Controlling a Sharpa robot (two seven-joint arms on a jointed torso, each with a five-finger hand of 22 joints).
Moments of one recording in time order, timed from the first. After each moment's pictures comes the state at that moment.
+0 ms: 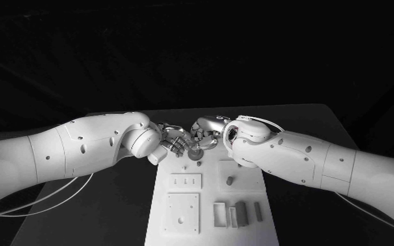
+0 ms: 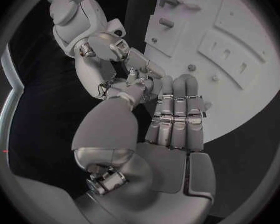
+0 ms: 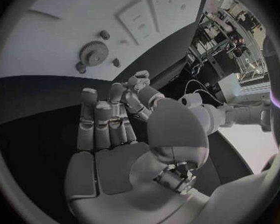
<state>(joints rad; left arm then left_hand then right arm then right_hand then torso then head) 1.37 -0.66 -0.23 1.35 -0.30 -0.22 -0.40 1.08 -0.04 0.53 -0.21 0.41 1.03 0.13 0.32 0.63 1.34 0.04 0.09 0.56 1.13 0.01 0.47 1.02 0.04 1.10 -0.09 0.12 1.22 1.21 -0.42 -0.08 1.24 -1.48 -0.16 -0.11 1.10 -0.08 0.58 -0.24 0.10 0.92 0.11 0.36 0.43 1.11 0.02 0.72 0.86 1.09 -0.08 1.48 0.68 0.25 1.03 0.03 0.91 1.31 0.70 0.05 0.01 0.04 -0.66</state>
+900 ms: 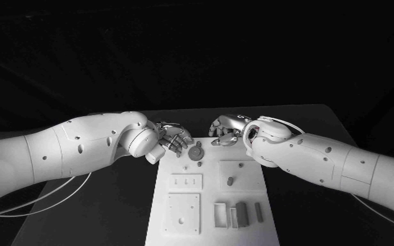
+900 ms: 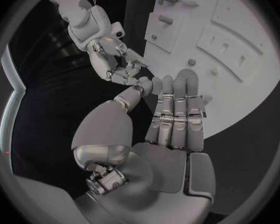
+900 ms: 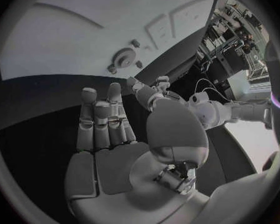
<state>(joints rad) 1.37 -0.68 -0.23 1.36 -0.32 -0.21 -0.38 1.01 -0.03 0.60 -0.28 0.40 1.03 0.13 0.31 0.65 1.35 0.03 0.09 0.57 1.13 0.01 0.48 1.02 0.03 1.10 -0.09 0.12 1.24 1.20 -0.52 -0.08 1.20 -1.45 -0.21 -0.08 1.09 -0.12 0.58 -0.24 0.10 0.85 0.16 0.30 0.40 1.06 0.05 0.69 0.85 1.06 -0.06 1.46 0.68 0.25 1.01 0.04 0.89 1.31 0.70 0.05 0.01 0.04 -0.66</state>
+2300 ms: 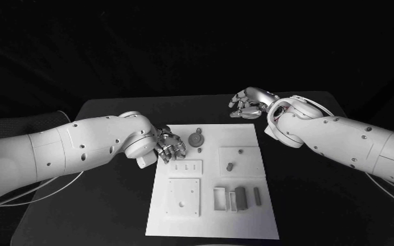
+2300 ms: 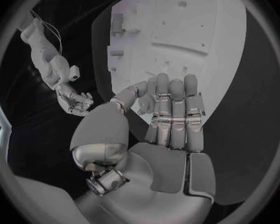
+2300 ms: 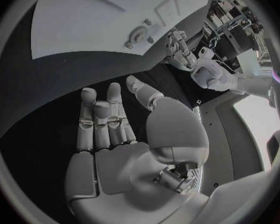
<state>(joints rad) 1.30 -0.68 -0.24 1.37 -0.64 -0.05 -0.54 0.92 -0.05 0.60 -0.27 0.48 1.06 0.13 0.39 0.76 1.40 -0.01 0.26 0.66 1.18 -0.04 0.67 1.03 0.02 1.18 -0.14 0.20 1.31 1.21 -0.66 -0.03 1.26 -1.28 -0.31 -0.06 1.10 -0.13 0.59 -0.24 0.10 0.84 0.16 0.30 0.40 1.06 0.05 0.69 0.85 1.06 -0.05 1.46 0.68 0.25 1.01 0.04 0.89 1.31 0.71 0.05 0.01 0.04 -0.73</state>
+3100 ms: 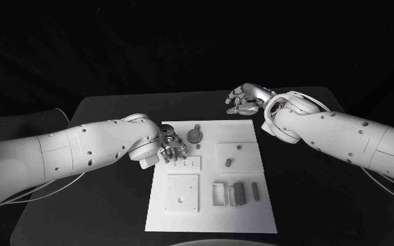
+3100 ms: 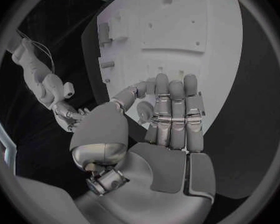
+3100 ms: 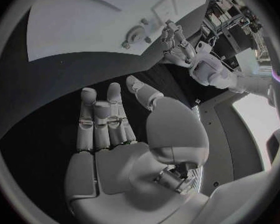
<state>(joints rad) 1.27 -0.64 -0.24 1.36 -0.77 -0.04 -0.54 0.91 -0.06 0.60 -0.26 0.46 1.06 0.13 0.41 0.79 1.39 -0.02 0.30 0.67 1.18 -0.04 0.72 1.02 0.02 1.19 -0.15 0.23 1.31 1.21 -0.66 -0.03 1.27 -1.28 -0.30 -0.06 1.10 -0.13 0.59 -0.24 0.10 0.84 0.16 0.30 0.40 1.06 0.05 0.69 0.85 1.06 -0.05 1.46 0.68 0.25 1.01 0.04 0.89 1.31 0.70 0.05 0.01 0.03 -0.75</state>
